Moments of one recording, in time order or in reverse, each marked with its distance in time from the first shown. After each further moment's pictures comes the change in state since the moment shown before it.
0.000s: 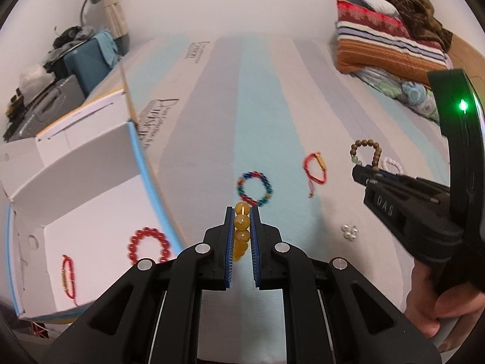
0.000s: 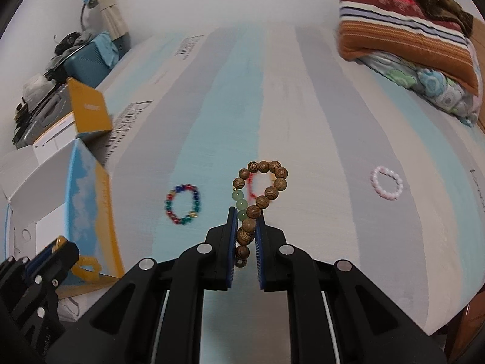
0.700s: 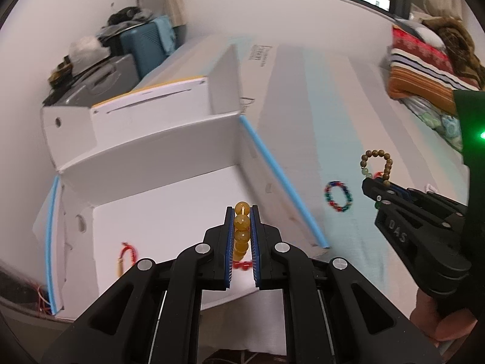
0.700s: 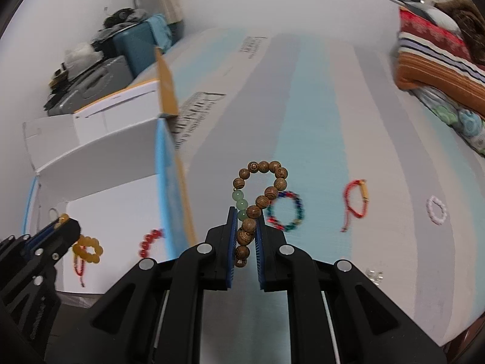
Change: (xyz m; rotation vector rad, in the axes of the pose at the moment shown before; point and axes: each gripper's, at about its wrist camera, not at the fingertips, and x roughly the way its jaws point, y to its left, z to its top) left arm -0.030 0.128 -0.015 -0.152 -0.017 0.136; right arm -0.011 0.140 -0.005 -0.162 -0.024 0.112
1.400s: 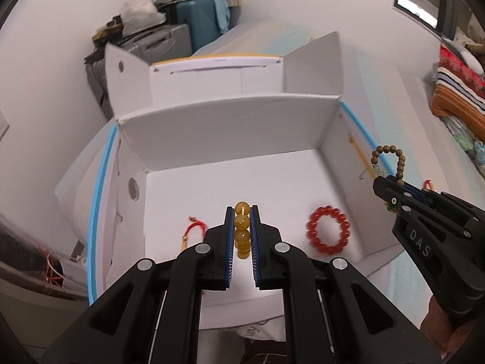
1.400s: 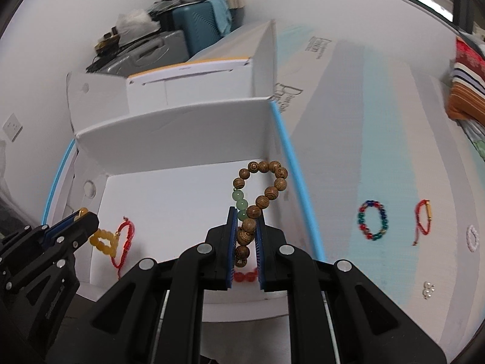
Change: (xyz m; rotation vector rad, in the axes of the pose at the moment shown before) left arm 0.014 0.111 -0.033 -0.151 0.064 0.115; right arm 0.021 0.117 -0.011 -0.165 0.033 0.125
